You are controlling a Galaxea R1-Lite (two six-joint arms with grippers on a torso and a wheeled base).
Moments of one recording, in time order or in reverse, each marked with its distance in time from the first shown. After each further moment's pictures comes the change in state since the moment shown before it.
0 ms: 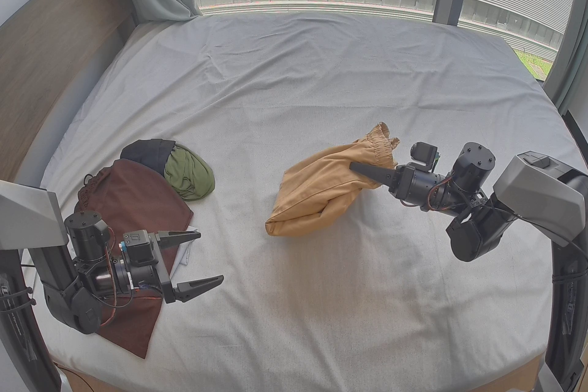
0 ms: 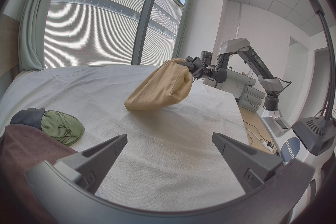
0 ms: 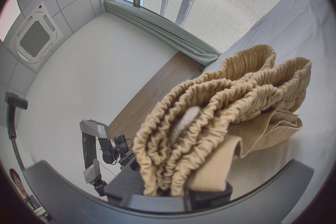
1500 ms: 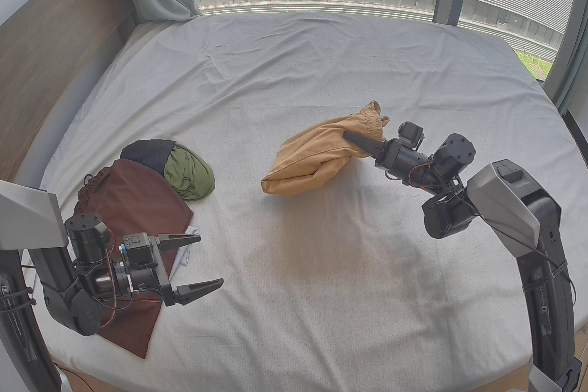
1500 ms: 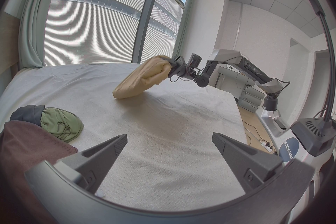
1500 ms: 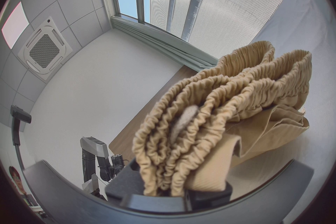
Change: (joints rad) left arm 0.000 0.001 0.015 0.001 0.000 0.001; right arm -0.024 0.258 -0.517 0.002 -0.018 0.232
